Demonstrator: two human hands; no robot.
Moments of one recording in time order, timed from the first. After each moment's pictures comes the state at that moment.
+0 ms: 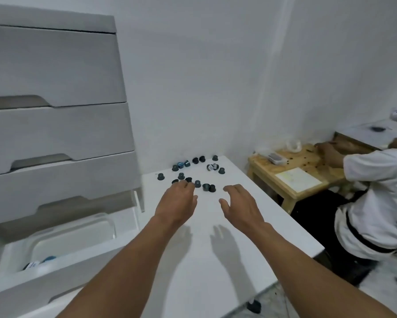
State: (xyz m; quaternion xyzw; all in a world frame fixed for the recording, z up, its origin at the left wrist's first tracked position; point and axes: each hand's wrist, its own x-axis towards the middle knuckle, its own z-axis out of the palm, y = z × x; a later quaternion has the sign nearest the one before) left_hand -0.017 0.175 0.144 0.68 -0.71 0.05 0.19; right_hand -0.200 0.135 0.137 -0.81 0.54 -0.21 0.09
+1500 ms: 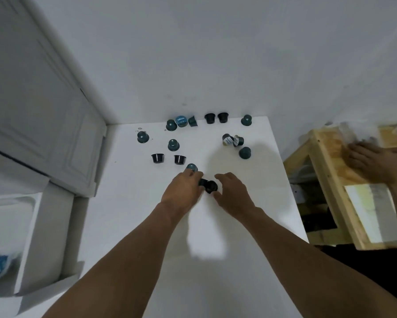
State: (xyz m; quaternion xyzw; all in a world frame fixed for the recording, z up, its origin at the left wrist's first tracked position) left_hand -0.038 -0.146 -0.025 0.81 -0.54 -0.19 0.12; right_hand -0.170 -0.231 -0.045 -0.86 0.41 0.00 0.30
